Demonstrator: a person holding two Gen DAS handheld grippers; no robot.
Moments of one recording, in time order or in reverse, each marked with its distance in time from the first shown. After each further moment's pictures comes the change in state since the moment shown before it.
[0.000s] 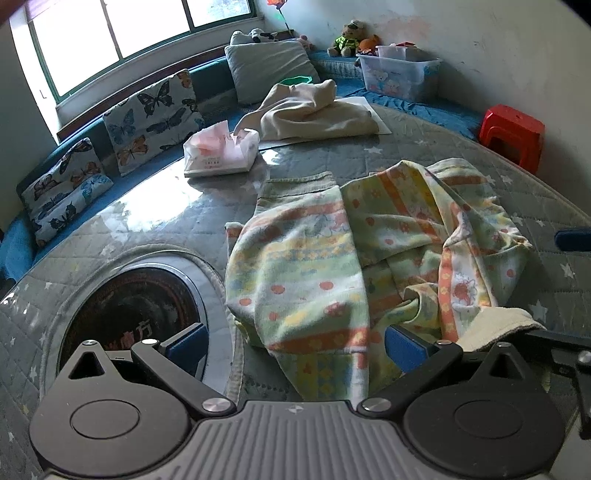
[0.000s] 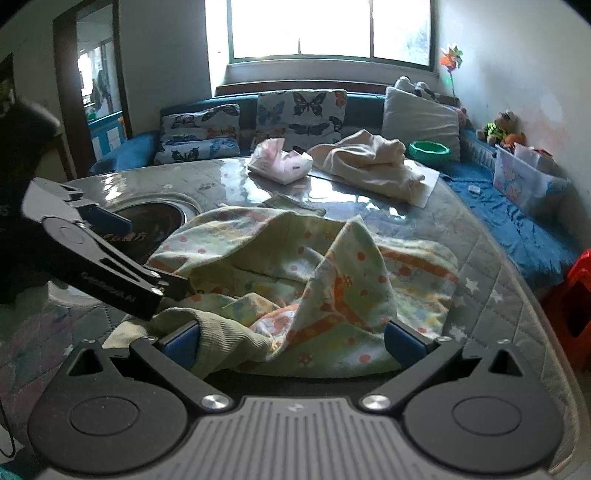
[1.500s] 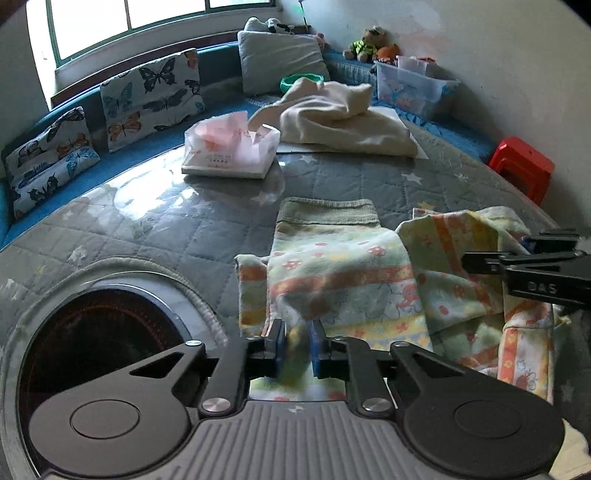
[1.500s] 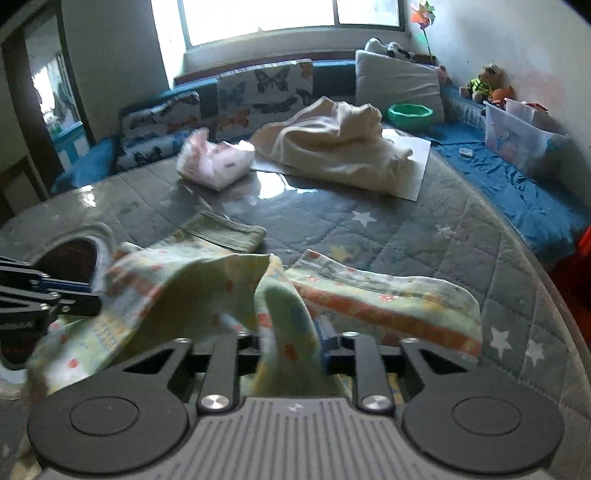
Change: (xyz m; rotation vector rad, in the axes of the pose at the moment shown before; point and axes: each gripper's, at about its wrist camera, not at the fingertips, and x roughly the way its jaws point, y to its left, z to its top) left arm 0.057 0.047 0.037 -0.158 0.006 -0.076; right arm 0.125 -0.068 0.055 0.140 0.075 -0.005
